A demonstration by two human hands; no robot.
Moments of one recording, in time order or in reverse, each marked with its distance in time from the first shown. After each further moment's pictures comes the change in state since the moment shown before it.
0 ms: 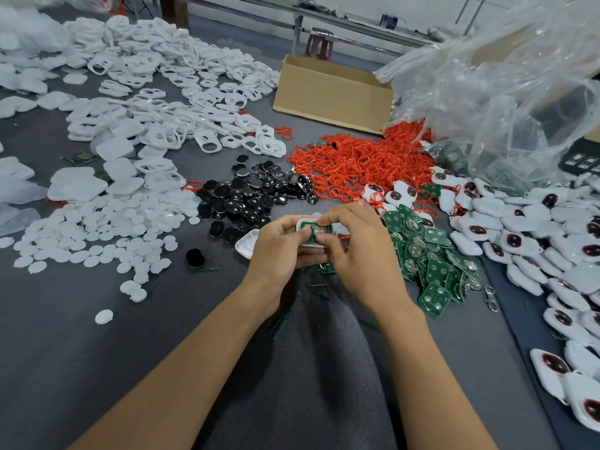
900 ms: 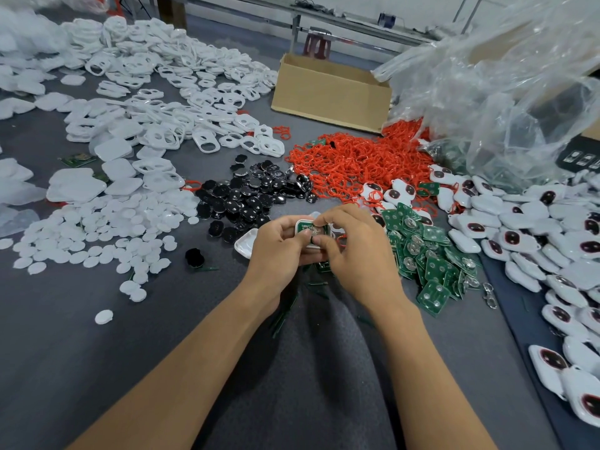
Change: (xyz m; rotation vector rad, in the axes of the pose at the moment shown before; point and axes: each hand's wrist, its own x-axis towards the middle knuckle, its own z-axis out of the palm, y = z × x) left_hand -0.002 -0.001 0.003 0.066 0.022 0.042; right_hand -0.001 -0.004 0.001 -0.018 -0.041 0.072
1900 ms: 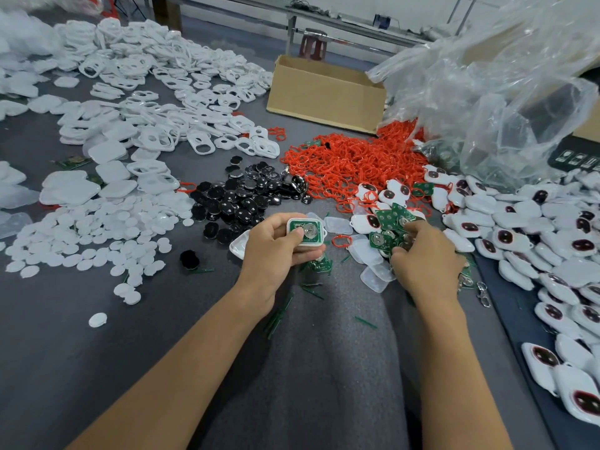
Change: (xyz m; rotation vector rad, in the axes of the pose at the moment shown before) left_hand 0.004 -0.003 -0.003 -0.052 0.027 -0.010; right_hand -0.012 0.053 -0.038 -0.278 0.043 0.668
